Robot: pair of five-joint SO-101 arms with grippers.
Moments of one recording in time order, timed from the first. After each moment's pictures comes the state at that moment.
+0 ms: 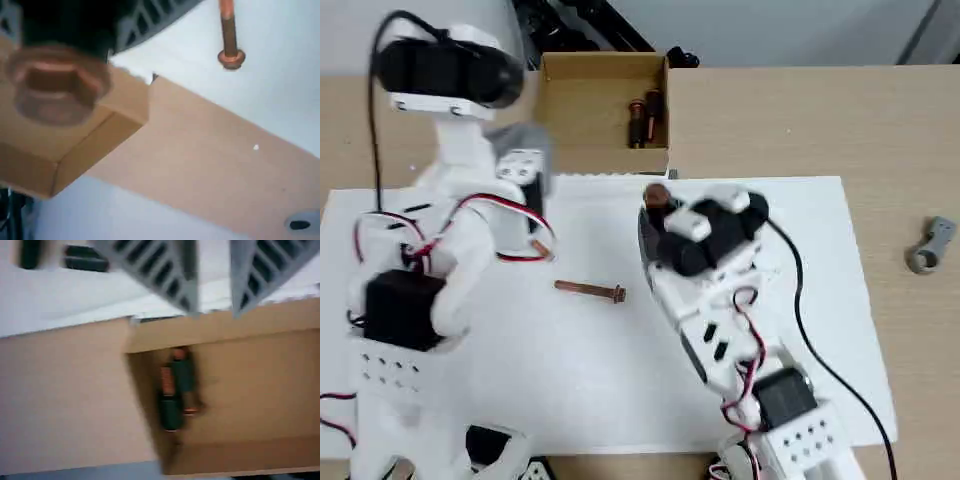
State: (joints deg) left arm 7.3 -36.8 4.9 69.9 9.6; right arm -29.2 -70.0 62.2 24.0 -0.5
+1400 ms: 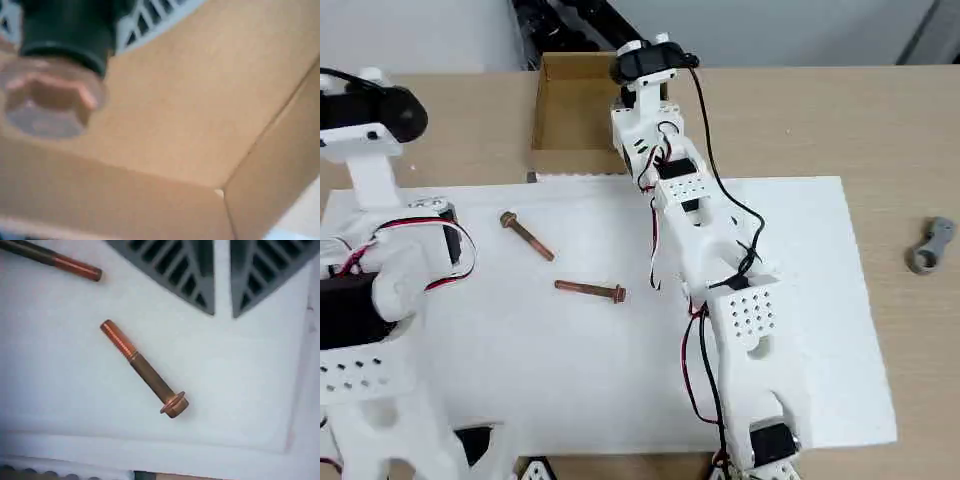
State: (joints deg) left arm -12.7 -36.8 5.2 91.6 6.2; right arm -20.1 54.2 -36.5 11.4 -6.7
